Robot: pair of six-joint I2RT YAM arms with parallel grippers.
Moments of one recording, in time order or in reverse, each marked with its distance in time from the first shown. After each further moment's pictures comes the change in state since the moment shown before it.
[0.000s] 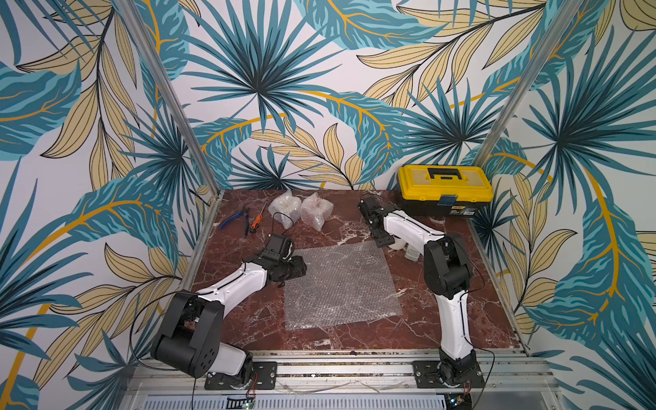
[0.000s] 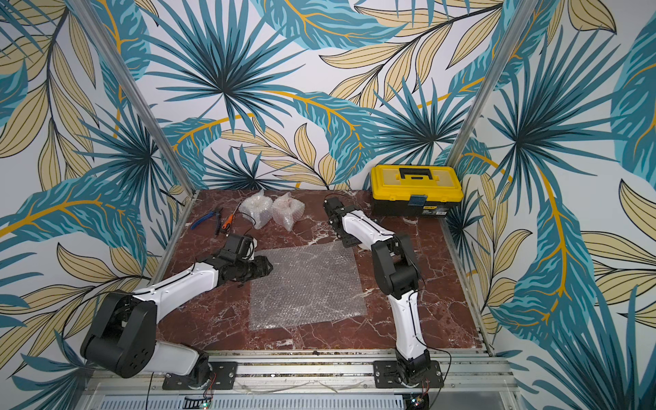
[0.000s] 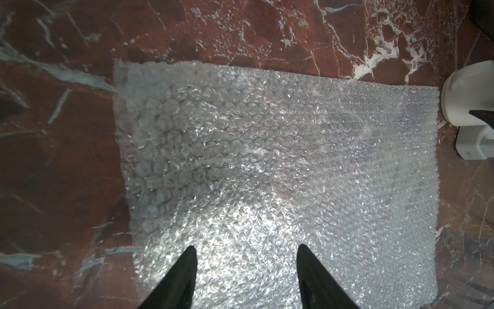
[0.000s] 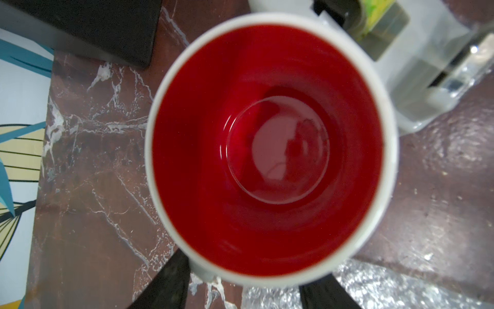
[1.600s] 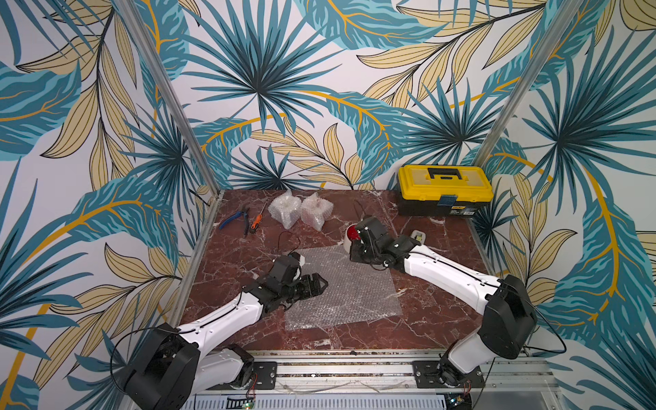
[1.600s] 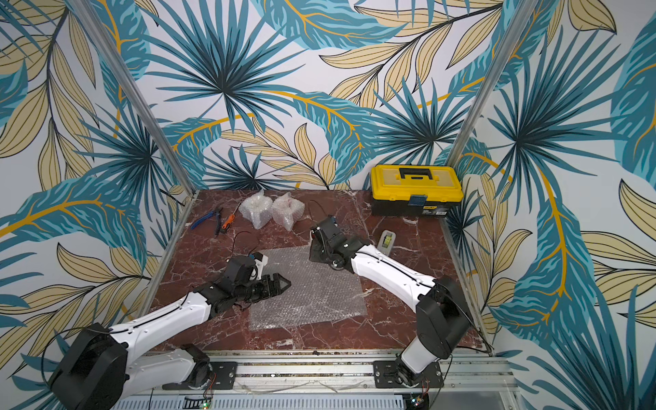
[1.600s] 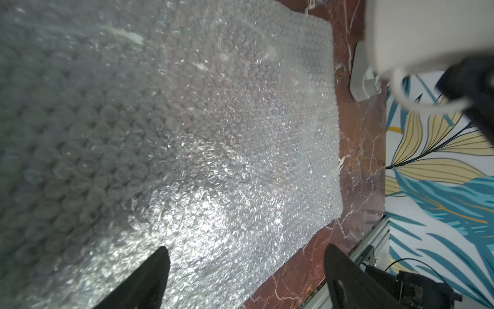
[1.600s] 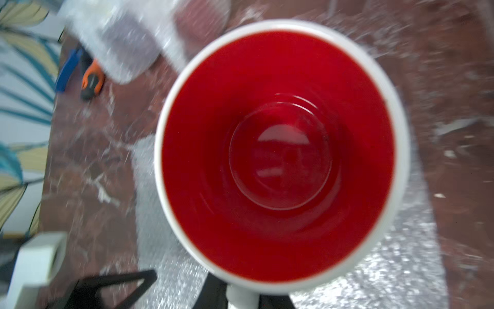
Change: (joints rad) left arm -0.213 -0.283 -0.287 0.240 0.133 -0.288; right arm 0.325 -0.589 -0.533 0.347 -0.430 -1.082
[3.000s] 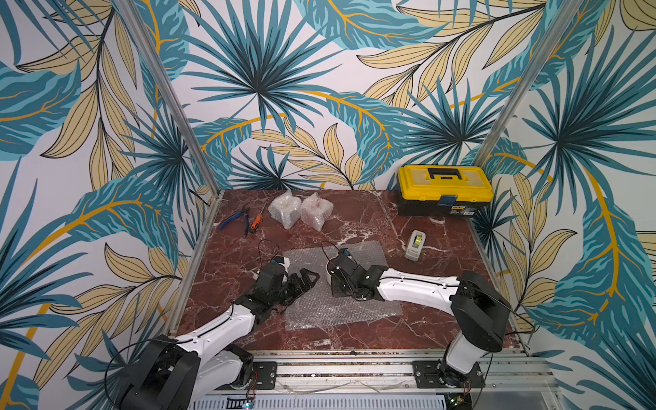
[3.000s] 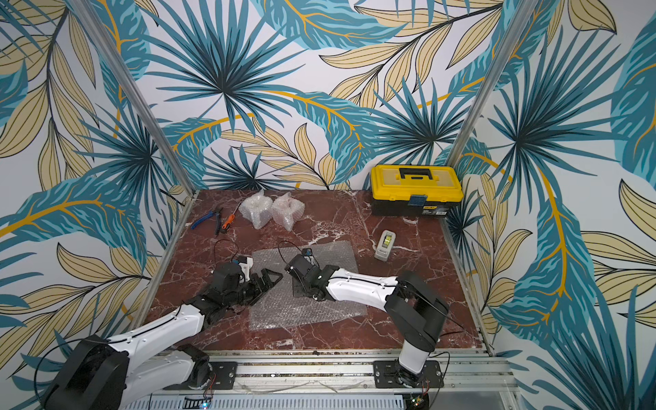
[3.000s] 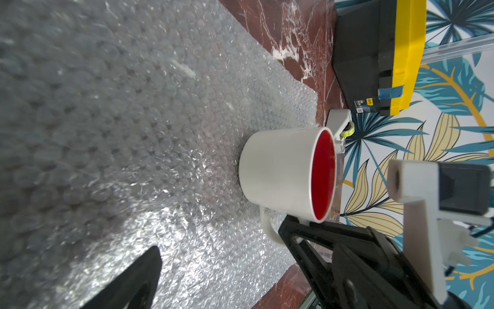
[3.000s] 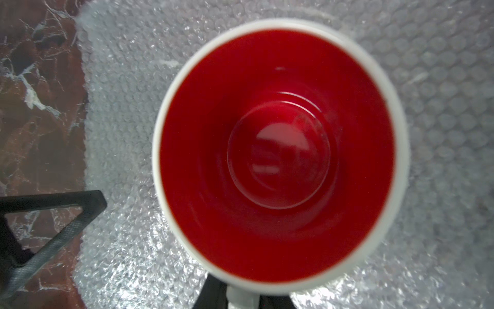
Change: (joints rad) left arm 0.106 -0.034 -0.144 0.232 0.032 -0.183; right arm 0.196 0.126 -0.165 0.157 0.082 0.073
